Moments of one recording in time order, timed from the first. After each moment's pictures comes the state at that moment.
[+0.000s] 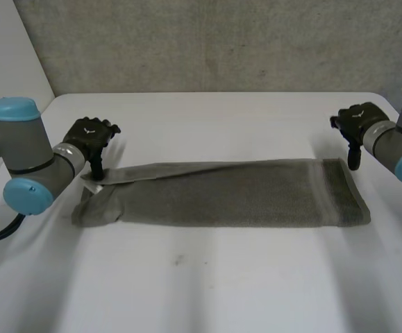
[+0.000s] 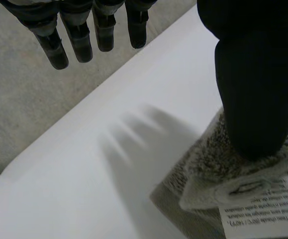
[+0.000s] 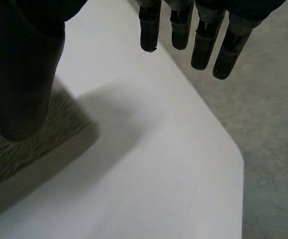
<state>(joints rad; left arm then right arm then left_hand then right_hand) 4.51 -2.42 -1.00 3.13 -1.40 3.60 1.72 -0.68 0.70 0.33 1.48 2.48 0.19 0.18 0.18 0.18 0.04 0.24 0.25 0.25 0.26 0.06</state>
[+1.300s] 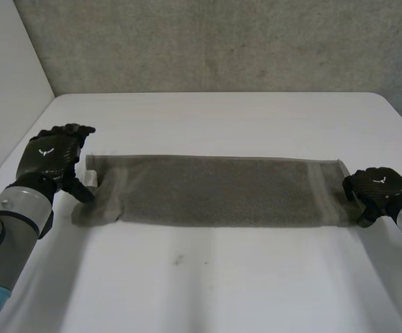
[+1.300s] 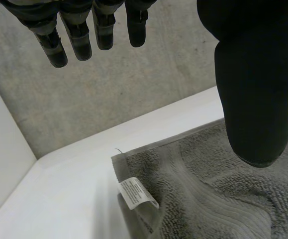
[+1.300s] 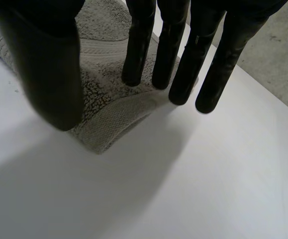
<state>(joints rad) 4.50 -1.70 -1.93 3.52 -1.52 3.23 1.47 -1.11 1.76 -0.18 1.12 2.52 0.18 0.17 0.17 0.17 0.03 0.72 0.72 0.72 0.72 0.55</state>
